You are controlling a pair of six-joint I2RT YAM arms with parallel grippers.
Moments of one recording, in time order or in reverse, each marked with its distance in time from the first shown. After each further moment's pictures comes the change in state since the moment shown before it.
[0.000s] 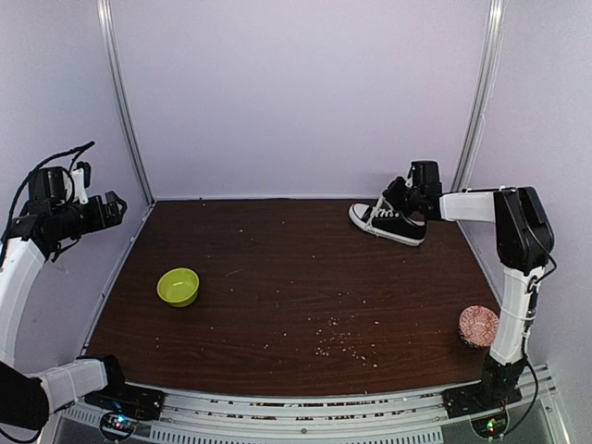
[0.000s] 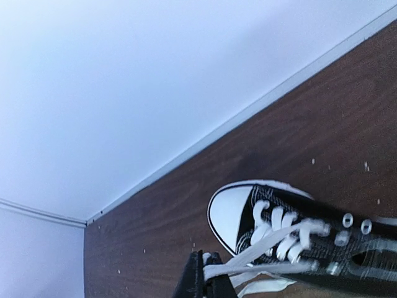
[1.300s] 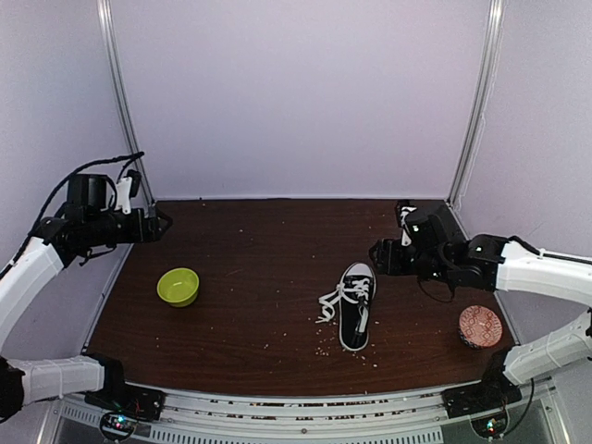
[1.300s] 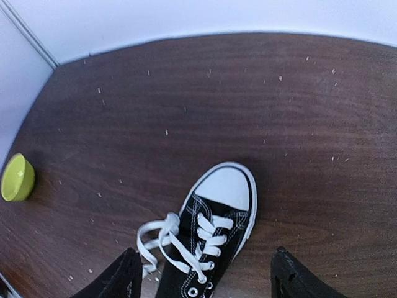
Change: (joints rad) left arm -0.367 0.050 -0.082 0.069 -0.007 -0.055; right arm 0.612 -0.839 -0.576 -0.484 0.492 -0.301
